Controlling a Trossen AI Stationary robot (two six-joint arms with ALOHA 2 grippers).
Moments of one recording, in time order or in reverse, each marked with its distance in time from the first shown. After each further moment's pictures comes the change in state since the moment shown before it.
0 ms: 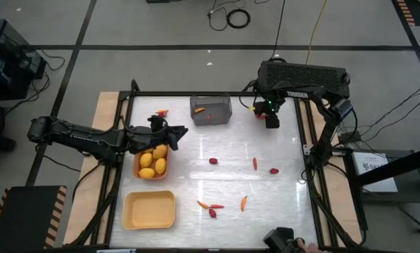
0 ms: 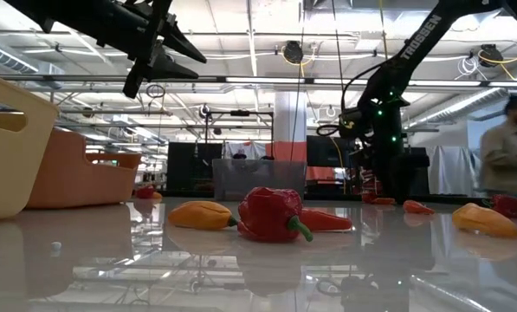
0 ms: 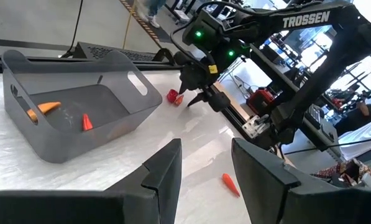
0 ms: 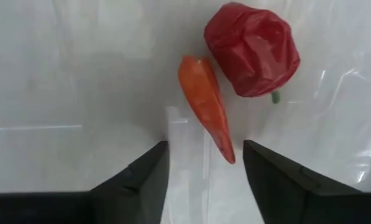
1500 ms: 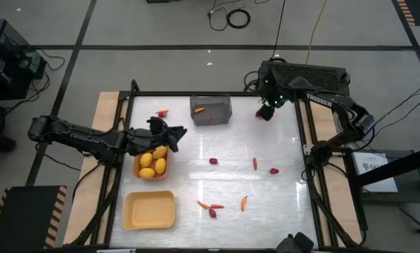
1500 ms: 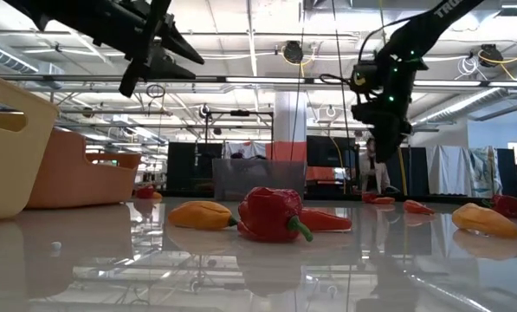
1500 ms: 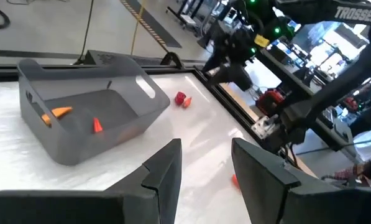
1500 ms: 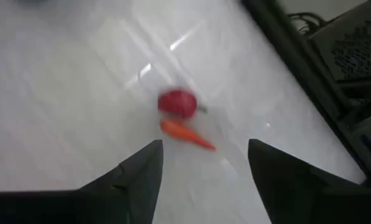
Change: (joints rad) left arm -0.032 0.000 0.000 -0.016 -0.067 0.025; right arm 0.009 -0.310 -0.001 -0.018 -0.080 0.626
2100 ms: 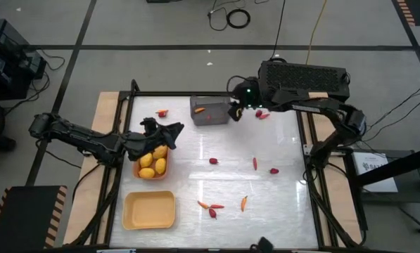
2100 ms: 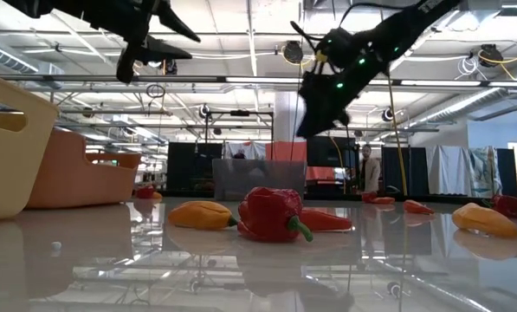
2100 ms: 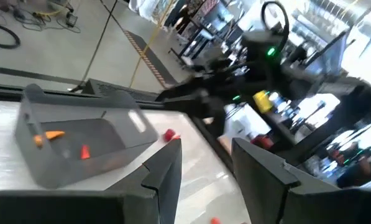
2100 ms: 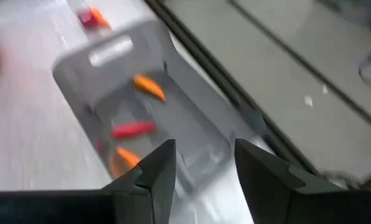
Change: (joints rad) left arm -0.099 0.000 0.000 0.149 -0.229 -0.033; right arm 0.286 0.072 0.000 0.636 -0.005 0.202
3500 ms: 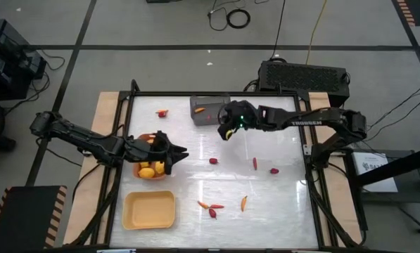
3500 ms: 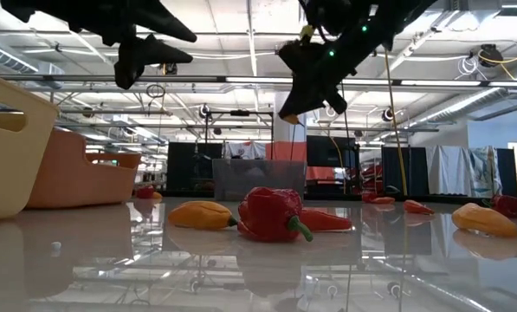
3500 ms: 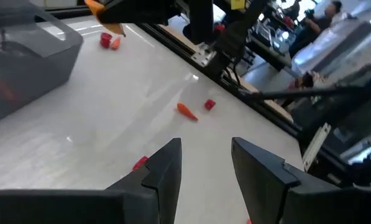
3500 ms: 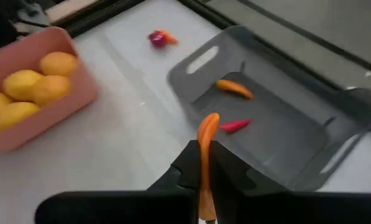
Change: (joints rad) left arm -0.066 0.000 0.000 -0.186 0.428 0.123; right arm 0.317 -0.026 -0.001 0.025 0.186 0.356
